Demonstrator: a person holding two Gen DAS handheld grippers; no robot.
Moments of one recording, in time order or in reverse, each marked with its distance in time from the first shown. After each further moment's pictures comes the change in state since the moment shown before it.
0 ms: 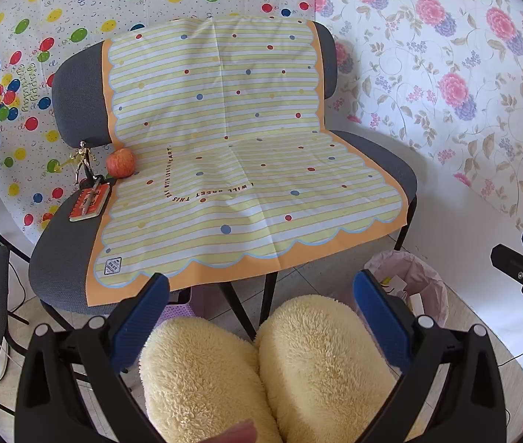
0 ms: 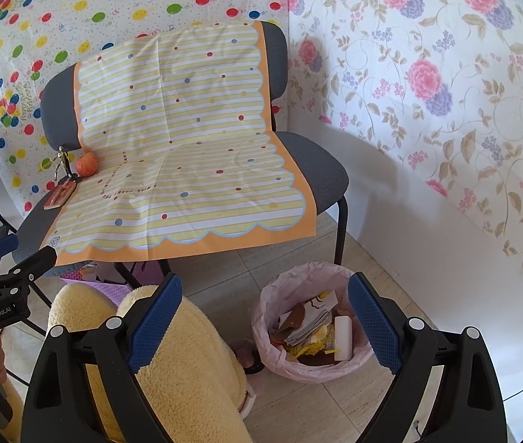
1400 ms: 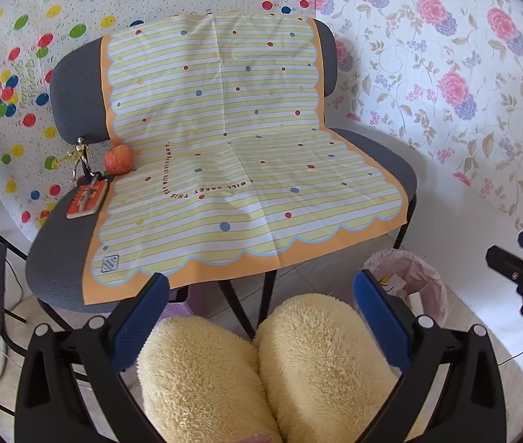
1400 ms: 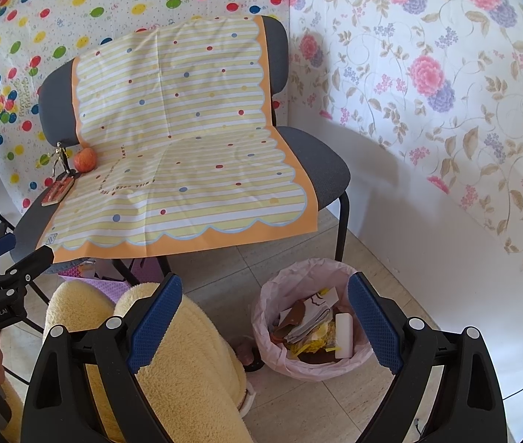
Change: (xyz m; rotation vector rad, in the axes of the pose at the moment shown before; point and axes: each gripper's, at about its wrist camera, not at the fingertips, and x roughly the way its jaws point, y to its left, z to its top) left arm 0.007 0.004 -0.004 -0.026 0.009 -0.029; right arm 0.006 -0.004 -0.004 -0.006 0.014 0.005
